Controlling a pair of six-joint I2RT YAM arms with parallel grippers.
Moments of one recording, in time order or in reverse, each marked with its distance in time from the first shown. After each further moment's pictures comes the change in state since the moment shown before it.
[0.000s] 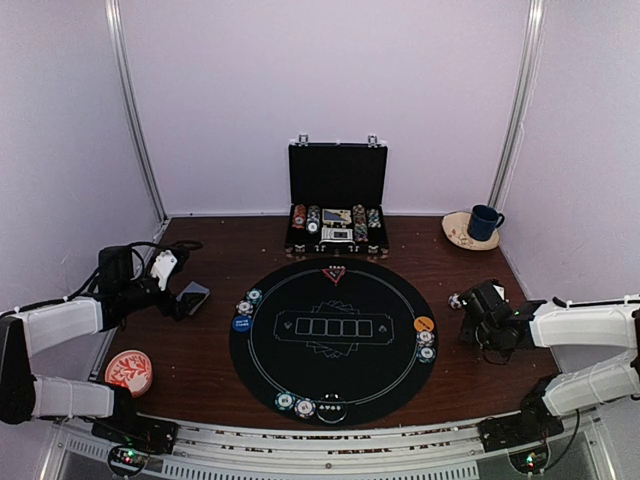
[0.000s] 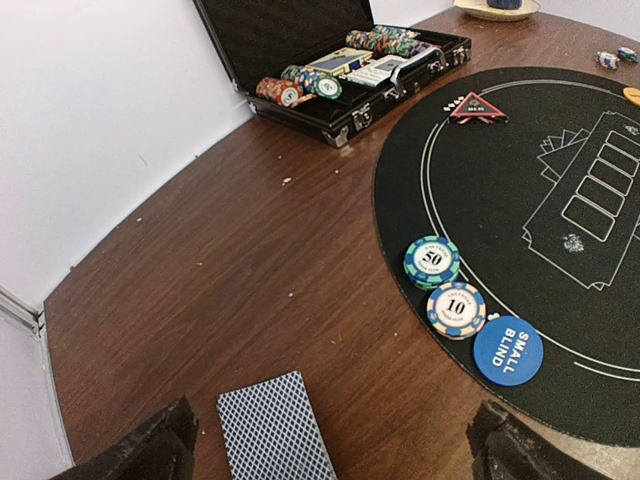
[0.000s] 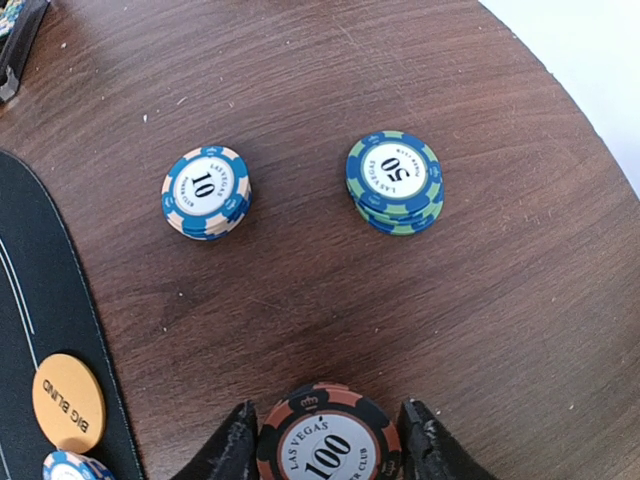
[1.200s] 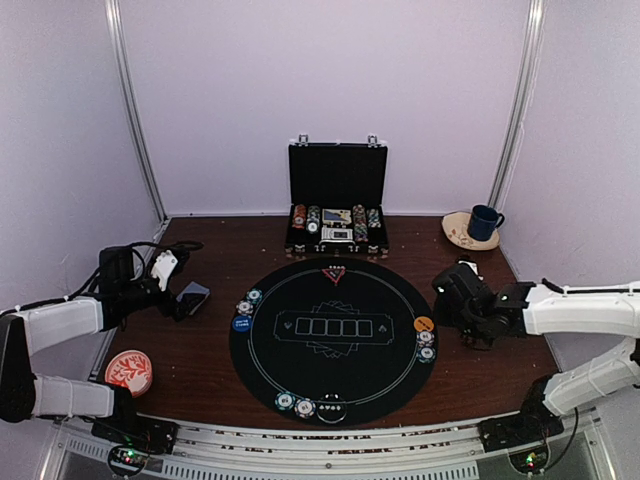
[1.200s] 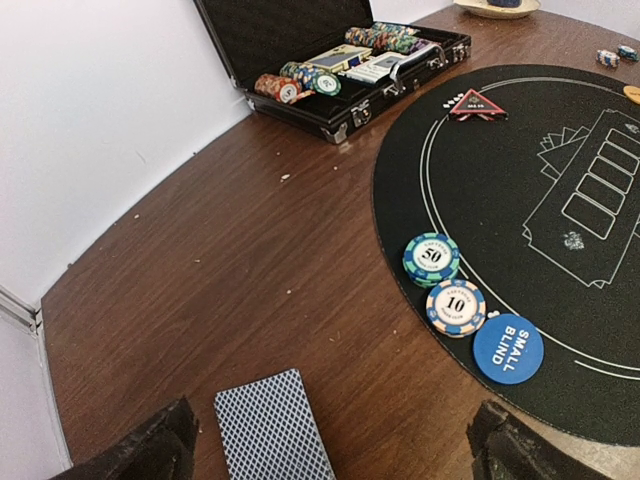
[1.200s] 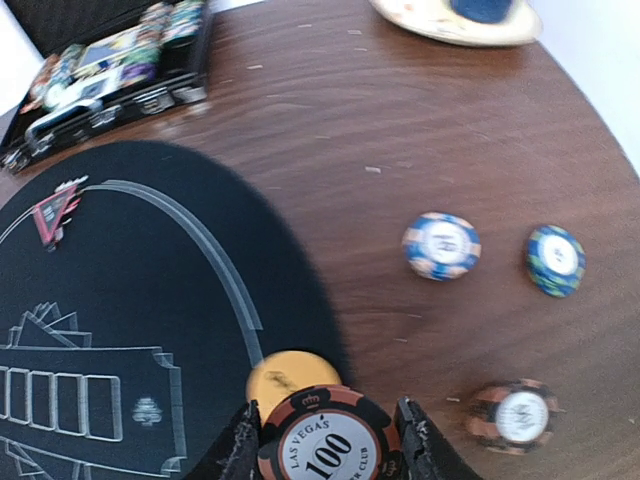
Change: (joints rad) left arm 0.000 0.008 0.000 0.000 0.000 0.000; right arm 0.226 0.035 0.219 -0.067 0.058 -0.010
